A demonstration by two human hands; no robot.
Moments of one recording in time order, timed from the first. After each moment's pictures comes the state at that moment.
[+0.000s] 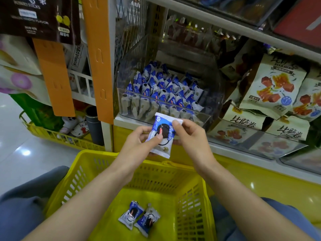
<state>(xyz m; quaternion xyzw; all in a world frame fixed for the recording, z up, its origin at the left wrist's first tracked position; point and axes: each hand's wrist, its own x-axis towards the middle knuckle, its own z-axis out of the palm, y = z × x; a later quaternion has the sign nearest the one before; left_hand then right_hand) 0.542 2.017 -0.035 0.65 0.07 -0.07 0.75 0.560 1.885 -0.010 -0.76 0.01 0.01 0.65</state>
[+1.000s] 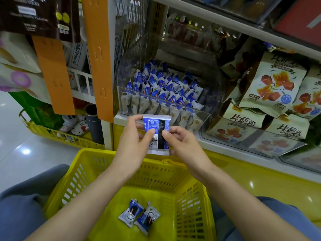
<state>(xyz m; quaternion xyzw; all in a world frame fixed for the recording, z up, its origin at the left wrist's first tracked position) 0.544 2.024 -0.041 0.79 0.01 0.10 0.61 0.550 1.889 -0.019 -0.75 -0.01 0.12 0.65</state>
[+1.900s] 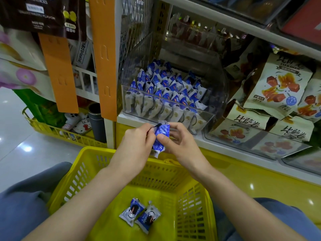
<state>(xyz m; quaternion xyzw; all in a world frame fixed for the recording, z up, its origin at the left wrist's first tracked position) 0.540 2.031 -0.037 0.89 -0.05 0.13 0.44 0.548 1.894 -0.023 -0.77 -0.06 0.10 0.63</state>
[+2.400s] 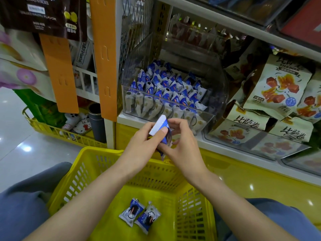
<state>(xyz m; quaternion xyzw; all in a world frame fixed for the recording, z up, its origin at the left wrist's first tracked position) 0.536 2.019 -0.025 0.70 0.00 -0.04 0.71 0.548 1.895 -0.033 -0.88 -0.14 -0.08 0.44</state>
